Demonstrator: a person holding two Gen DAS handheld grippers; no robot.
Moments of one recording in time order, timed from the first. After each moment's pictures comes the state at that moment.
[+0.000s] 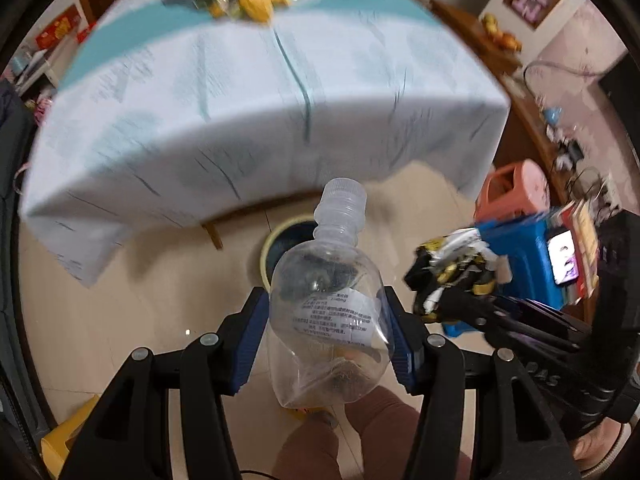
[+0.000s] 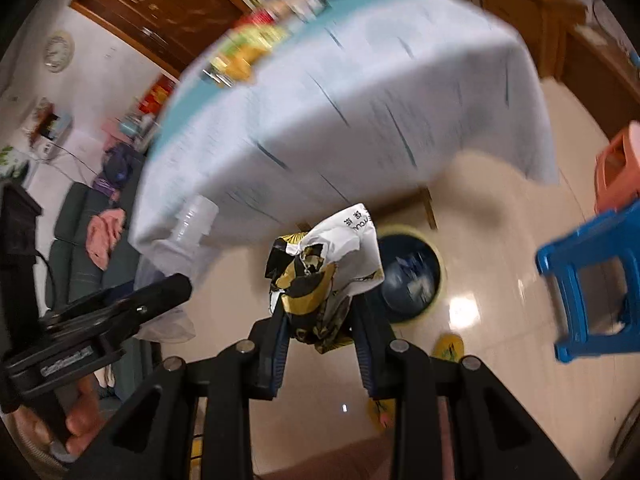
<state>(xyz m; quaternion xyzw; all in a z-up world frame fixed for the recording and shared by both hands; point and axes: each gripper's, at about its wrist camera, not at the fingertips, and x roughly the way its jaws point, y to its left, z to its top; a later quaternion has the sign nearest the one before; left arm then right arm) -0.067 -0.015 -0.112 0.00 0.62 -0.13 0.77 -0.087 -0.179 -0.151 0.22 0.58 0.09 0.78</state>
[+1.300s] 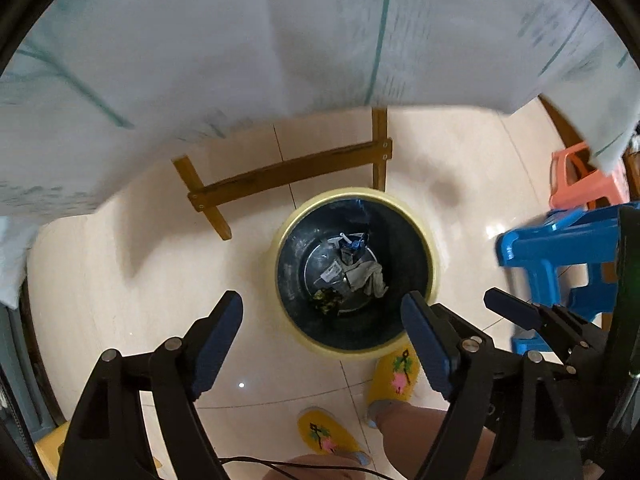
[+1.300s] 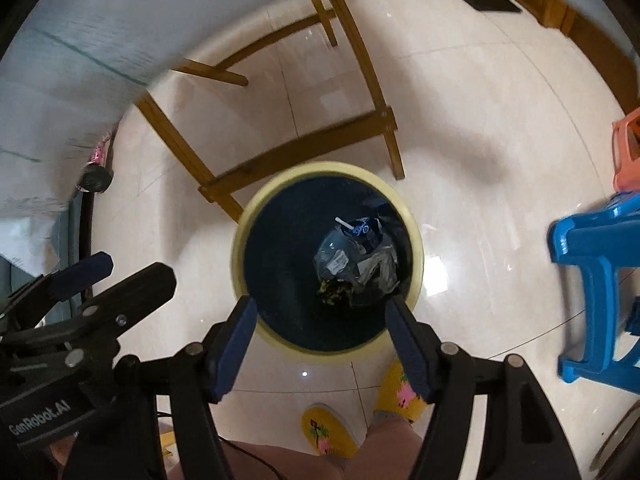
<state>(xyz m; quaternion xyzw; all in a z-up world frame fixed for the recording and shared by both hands) -0.015 -0.046 -0.326 0.05 0.64 -0.07 0.77 -0.027 -0.175 -0.386 0.16 0.64 0.06 0.75</state>
